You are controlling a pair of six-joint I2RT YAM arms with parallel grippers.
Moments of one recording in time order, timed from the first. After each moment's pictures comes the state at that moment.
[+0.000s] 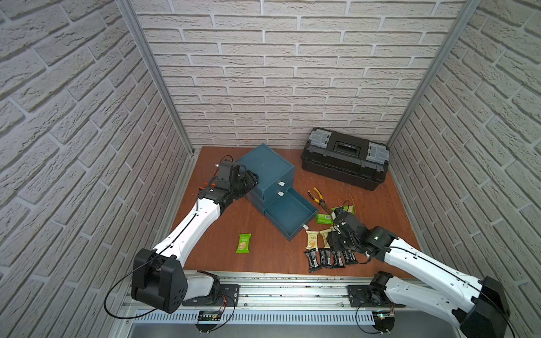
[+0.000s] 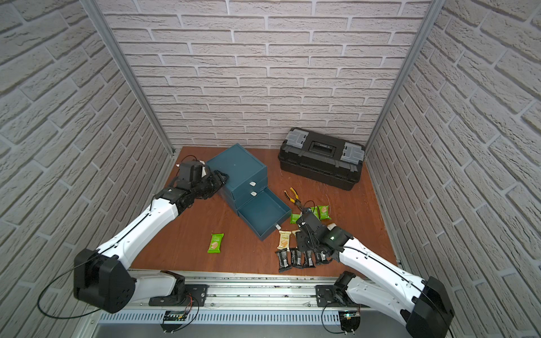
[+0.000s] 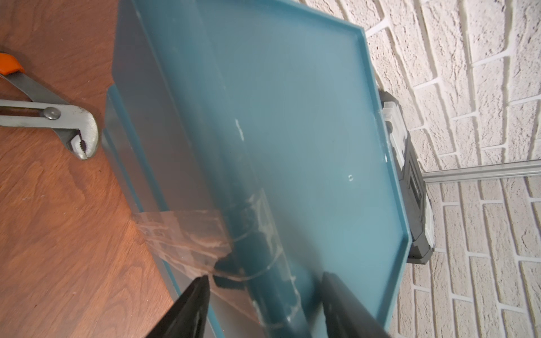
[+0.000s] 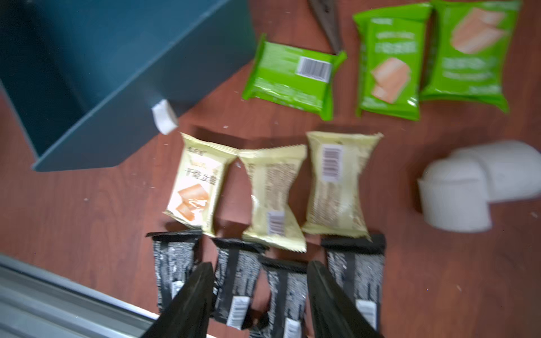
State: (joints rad) left arm -0.31 1.31 1.05 -0.39 0.13 -0.88; right arm 0.68 1.03 0.67 -0.74 0.10 0.49
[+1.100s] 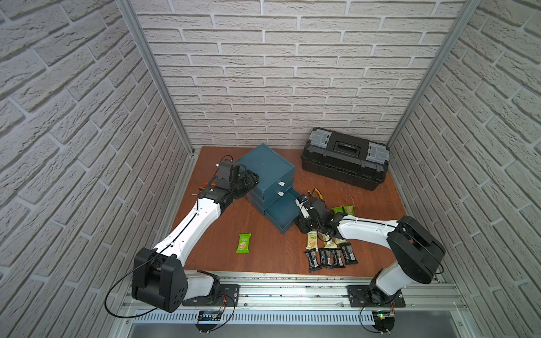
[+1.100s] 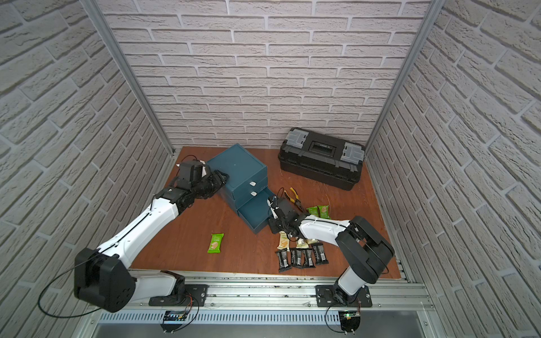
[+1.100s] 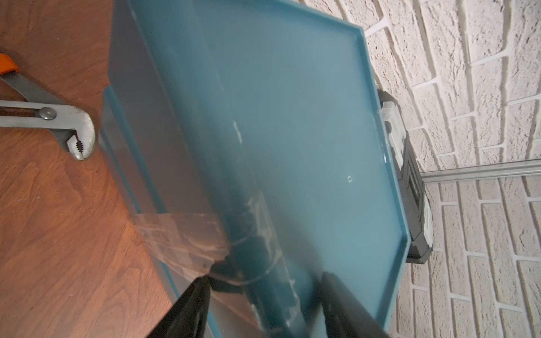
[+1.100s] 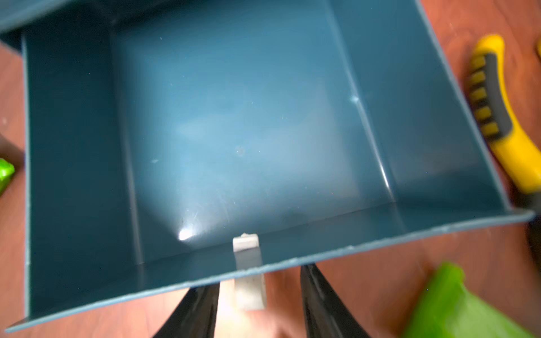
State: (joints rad) left arm -0.31 1.31 1.05 -0.38 0.14 -0.88; right arm 0.68 1.64 0.81 -0.07 0.04 0.27
